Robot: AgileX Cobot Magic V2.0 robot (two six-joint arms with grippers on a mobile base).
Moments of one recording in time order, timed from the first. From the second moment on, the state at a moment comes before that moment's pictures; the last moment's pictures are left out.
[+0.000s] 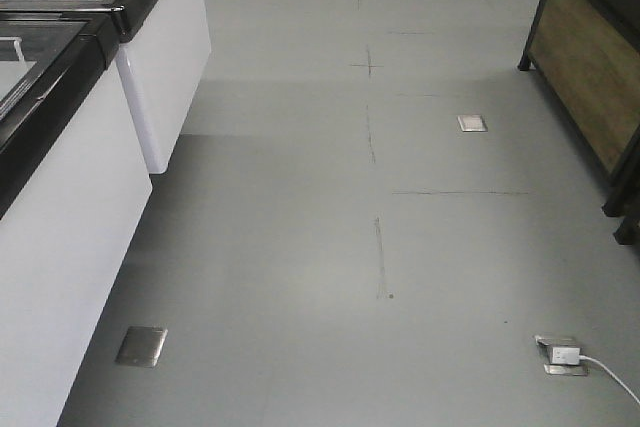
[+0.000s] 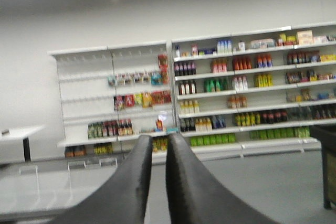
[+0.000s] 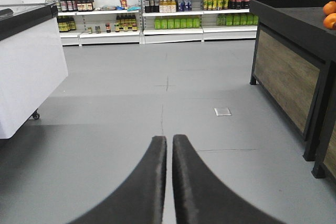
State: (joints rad) left arm -0.02 0.71 -1.11 0.02 0.24 0.04; right arm -0.06 -0.01 0.03 0.10 0.18 -0.06
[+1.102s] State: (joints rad) left arm 0.22 0.85 -1.11 -0.04 0.38 -0.08; right arm -0.06 -0.01 0.03 0.10 0.18 -0.06
